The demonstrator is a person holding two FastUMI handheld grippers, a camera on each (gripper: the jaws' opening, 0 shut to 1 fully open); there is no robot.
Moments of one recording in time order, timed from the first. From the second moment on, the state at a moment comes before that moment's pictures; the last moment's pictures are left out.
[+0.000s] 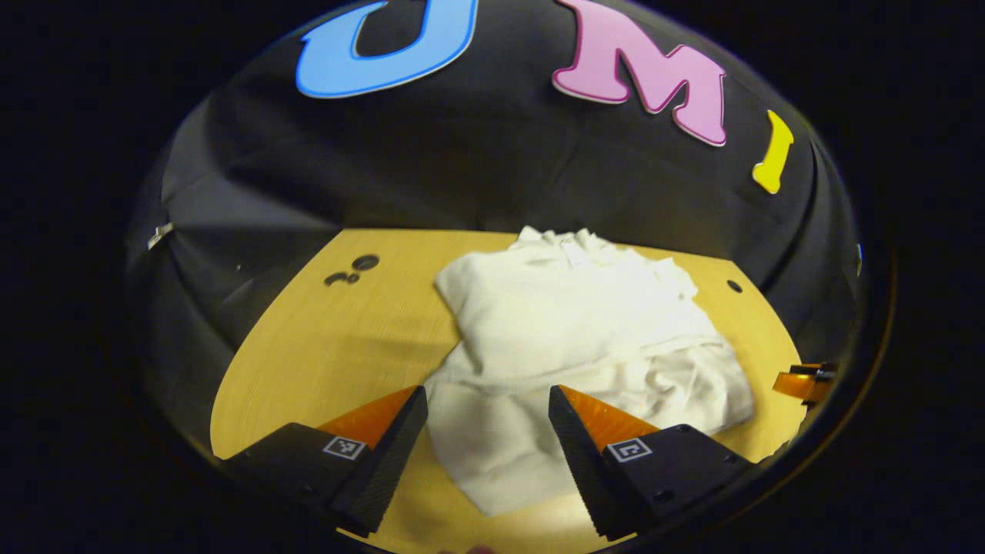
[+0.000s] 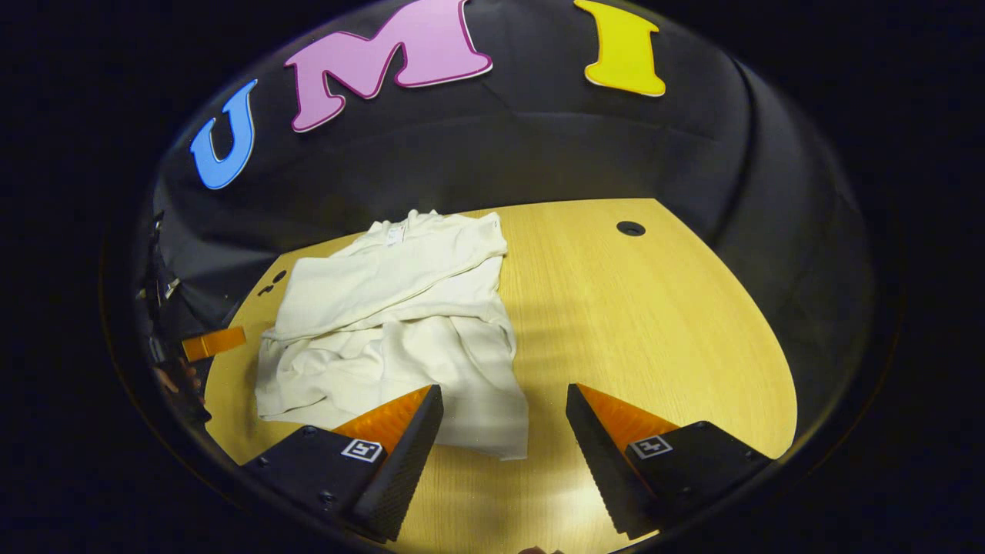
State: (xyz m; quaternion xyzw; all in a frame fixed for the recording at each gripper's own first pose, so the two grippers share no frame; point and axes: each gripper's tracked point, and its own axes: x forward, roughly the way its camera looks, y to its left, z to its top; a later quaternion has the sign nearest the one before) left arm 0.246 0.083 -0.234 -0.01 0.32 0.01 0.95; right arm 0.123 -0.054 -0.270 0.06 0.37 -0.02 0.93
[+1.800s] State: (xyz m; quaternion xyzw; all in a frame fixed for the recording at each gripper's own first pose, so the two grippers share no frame) left arm 0.207 0.046 -0.310 -0.05 0.41 -0.02 0.91; right arm 0.131 -0.016 -0.328 0.05 0.44 0.02 0.90
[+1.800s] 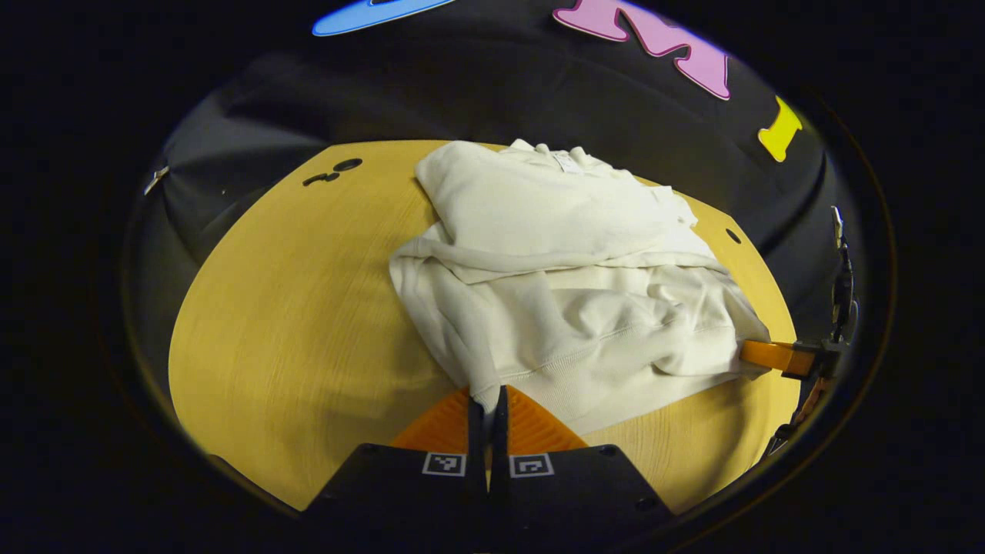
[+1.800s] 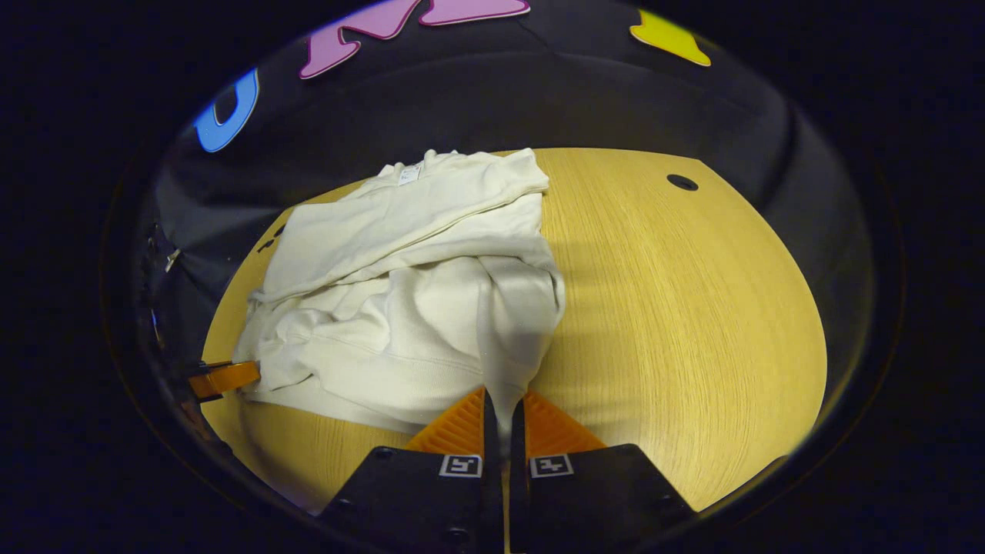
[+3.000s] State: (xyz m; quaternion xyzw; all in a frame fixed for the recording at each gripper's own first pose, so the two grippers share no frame) left arm 0.406 0.051 -0.120 -0.07 0.22 -0.04 0.97; right arm 0.372 0.028 -0.177 0.06 0.24 0.09 0.96
